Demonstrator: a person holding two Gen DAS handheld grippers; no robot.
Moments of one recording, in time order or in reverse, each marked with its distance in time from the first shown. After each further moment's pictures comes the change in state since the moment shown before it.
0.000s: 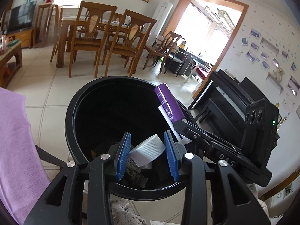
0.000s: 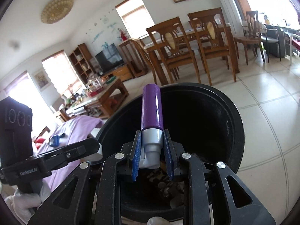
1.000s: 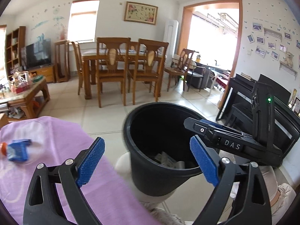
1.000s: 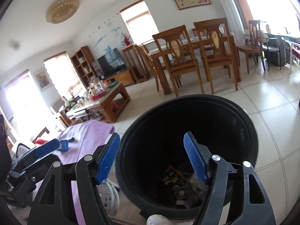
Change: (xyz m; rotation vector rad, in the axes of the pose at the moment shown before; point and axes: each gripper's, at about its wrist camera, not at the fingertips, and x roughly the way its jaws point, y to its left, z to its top) left arm -0.104 -0.007 -0.021 0.138 -0.193 0.261; right arm -0.001 0.088 0.000 -0.051 -0.045 0.006
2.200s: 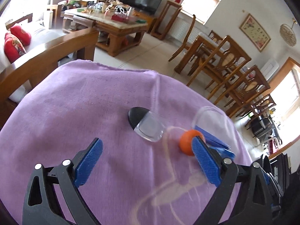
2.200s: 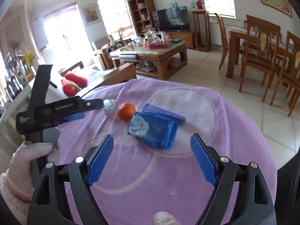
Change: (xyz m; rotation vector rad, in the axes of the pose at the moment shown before) left arm -0.052 0.405 -0.062 -0.696 0.198 0.403; right arm 0.215 0.347 -0.040 -0.430 0.348 0.239
